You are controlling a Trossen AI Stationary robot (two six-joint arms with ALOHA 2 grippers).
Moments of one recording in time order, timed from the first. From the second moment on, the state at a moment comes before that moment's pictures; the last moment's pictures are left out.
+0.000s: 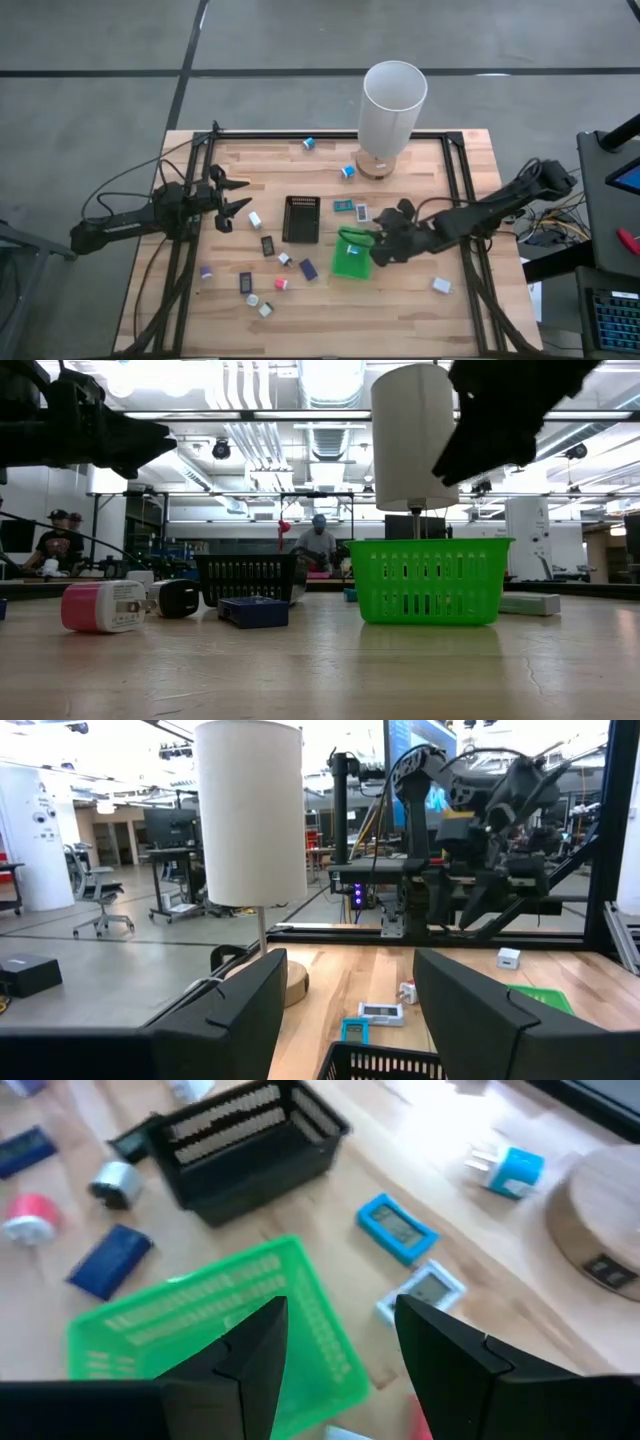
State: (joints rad) left arm 0.24 0.05 0.01 0.18 0.04 0.06; right arm 0.39 1.33 0.83 -0.45 0.66 0.83
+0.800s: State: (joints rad) left arm 0.24 0.05 0.01 0.18 0.04 0.06; right arm 0.44 1.21 0.41 -0.14 0.86 0.99
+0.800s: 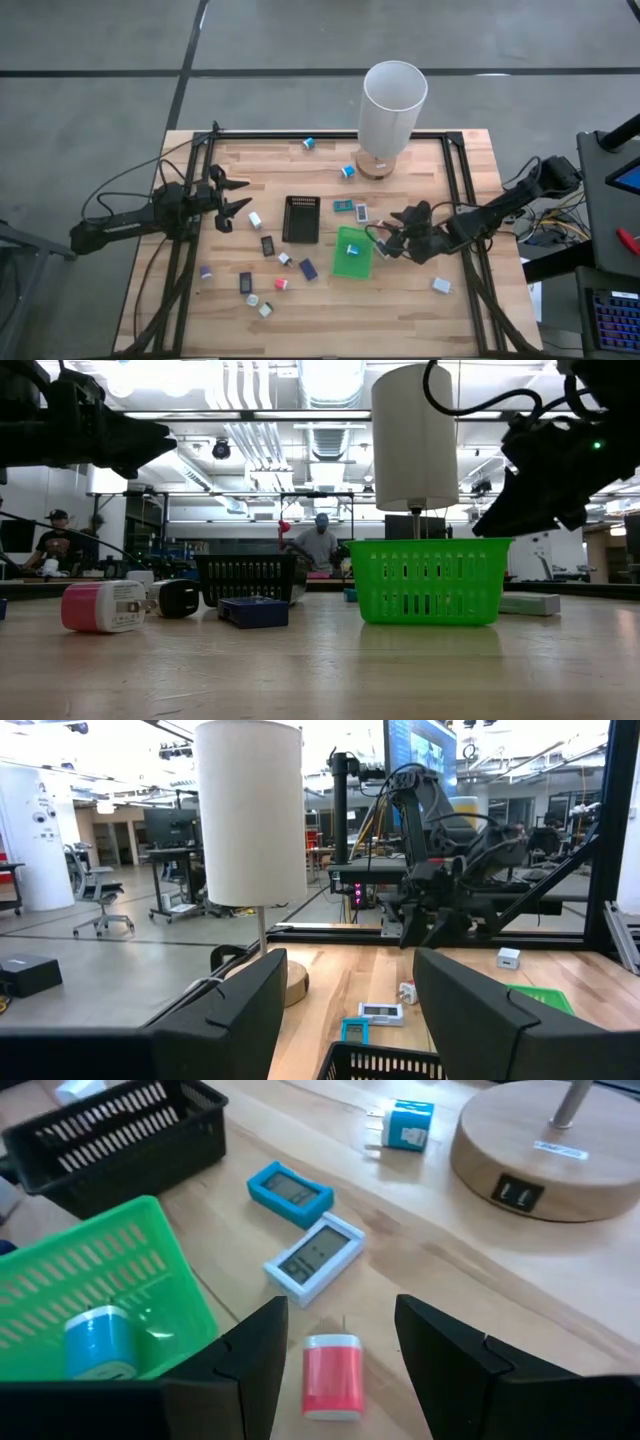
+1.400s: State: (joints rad) left arm 0.24 0.05 0.01 0.18 0.04 0.06; right arm 0.43 1.41 0.33 0.13 0.86 0.98
